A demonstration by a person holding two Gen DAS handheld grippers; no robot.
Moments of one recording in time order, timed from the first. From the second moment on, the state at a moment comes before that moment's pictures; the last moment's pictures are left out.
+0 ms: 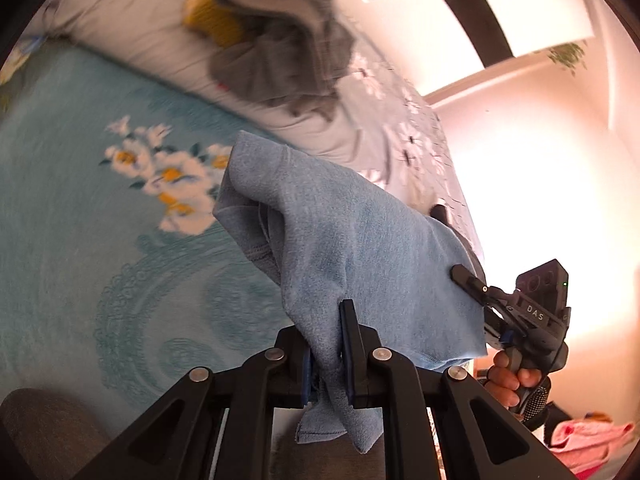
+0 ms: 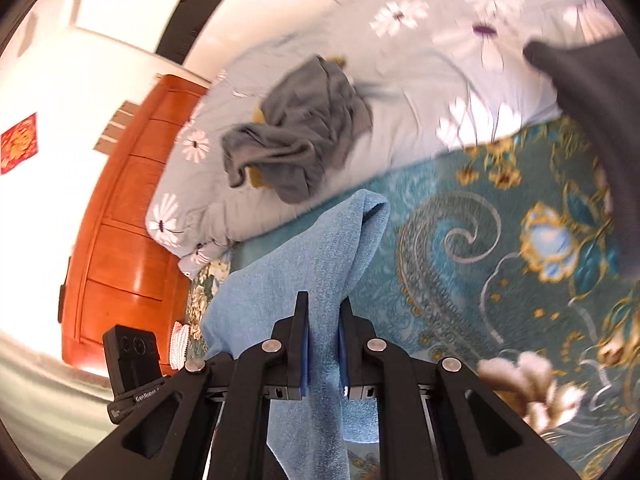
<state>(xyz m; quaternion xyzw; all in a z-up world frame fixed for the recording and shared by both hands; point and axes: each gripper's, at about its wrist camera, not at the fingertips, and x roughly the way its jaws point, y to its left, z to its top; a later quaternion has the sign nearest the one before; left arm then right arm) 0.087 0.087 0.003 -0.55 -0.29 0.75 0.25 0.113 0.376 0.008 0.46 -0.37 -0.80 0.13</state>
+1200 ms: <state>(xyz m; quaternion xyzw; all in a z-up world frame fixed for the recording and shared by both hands) 0.040 0.479 0.064 -0.56 -0.07 0.68 0.47 0.203 0.756 0.071 0.41 -0.34 -0.85 -0.08</state>
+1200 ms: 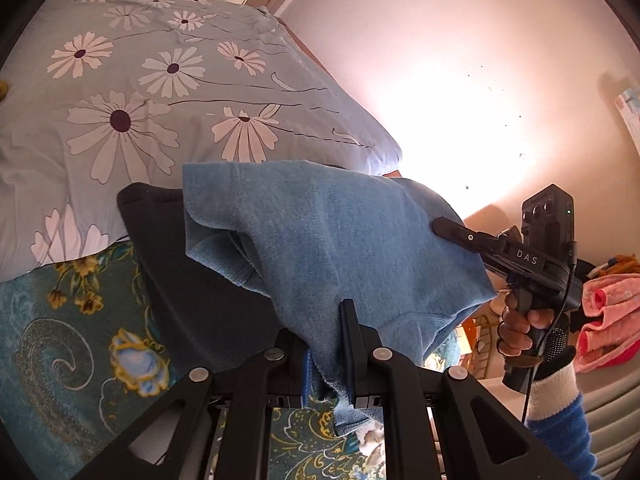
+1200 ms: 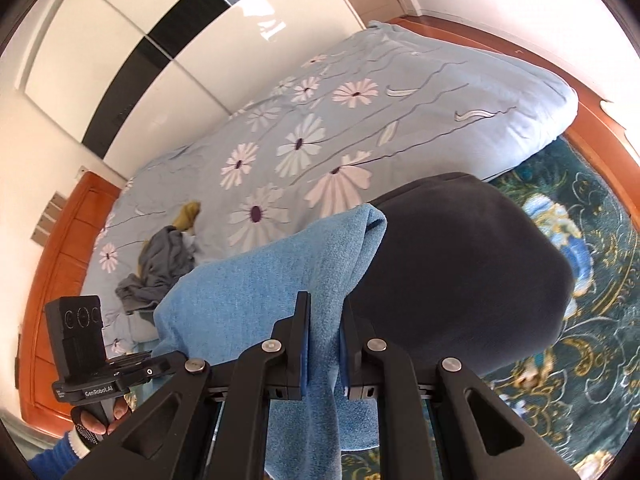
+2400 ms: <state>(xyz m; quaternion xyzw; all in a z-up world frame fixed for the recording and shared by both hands) 0.038 0.486 0.050 -0.51 -0.02 0.76 0.40 0.204 0.811 0.022 0.41 -0.29 -0.85 -0.14</state>
